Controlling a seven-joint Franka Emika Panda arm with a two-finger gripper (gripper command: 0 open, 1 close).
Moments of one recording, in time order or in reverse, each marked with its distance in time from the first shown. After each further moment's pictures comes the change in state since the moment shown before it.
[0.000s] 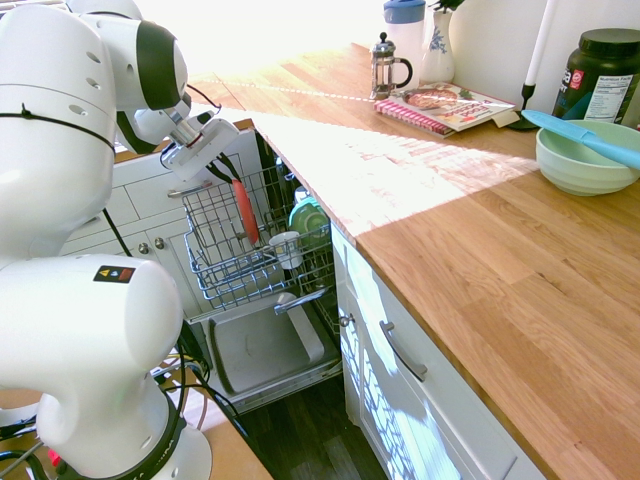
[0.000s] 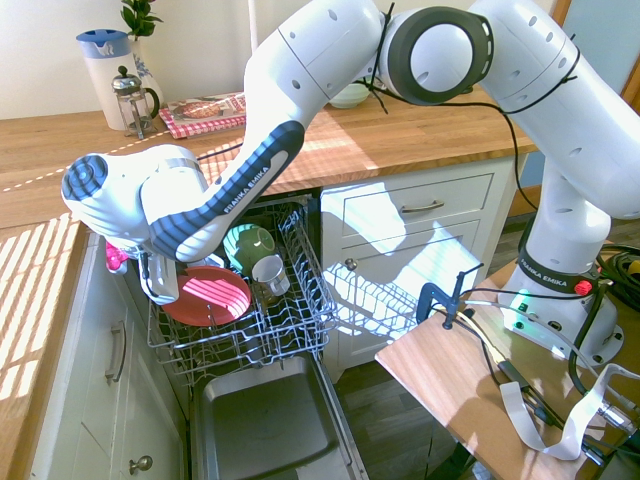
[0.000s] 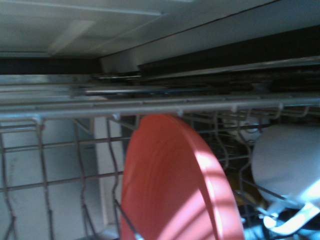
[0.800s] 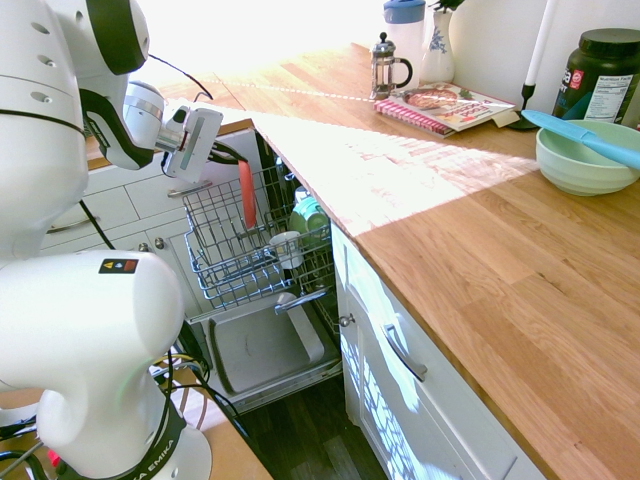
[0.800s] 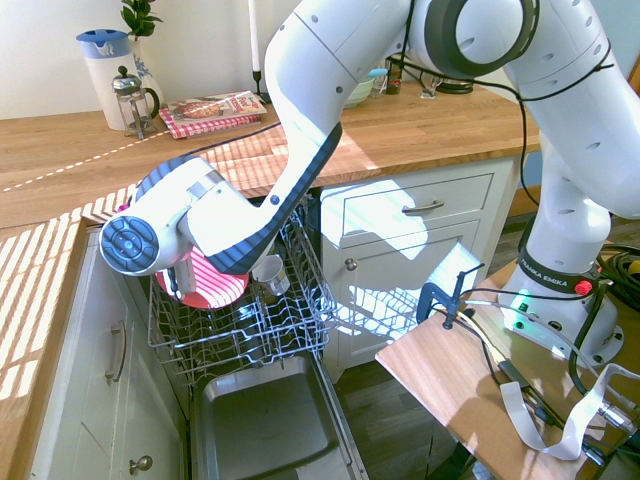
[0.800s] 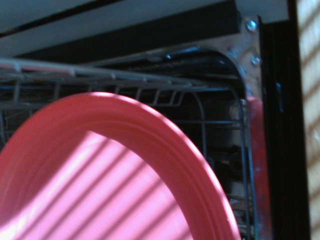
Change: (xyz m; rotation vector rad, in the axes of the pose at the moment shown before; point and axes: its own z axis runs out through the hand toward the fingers) arm -0.050 -0.002 -0.011 -0.318 0.456 0.058
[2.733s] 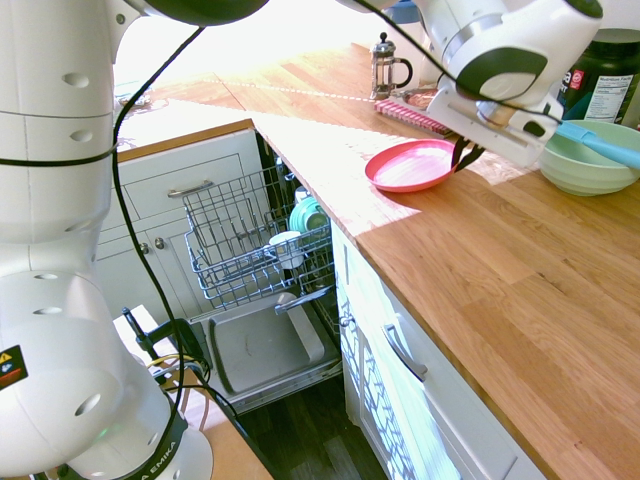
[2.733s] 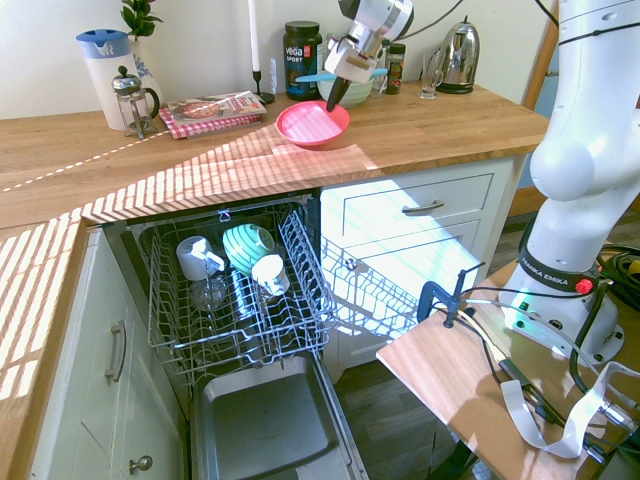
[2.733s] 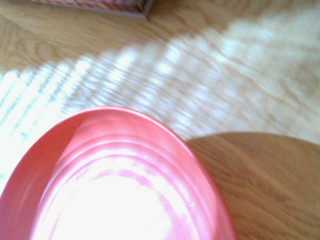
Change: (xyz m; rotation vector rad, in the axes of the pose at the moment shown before) arm -0.017 0.648 0.317 0.776 -0.737 0.971
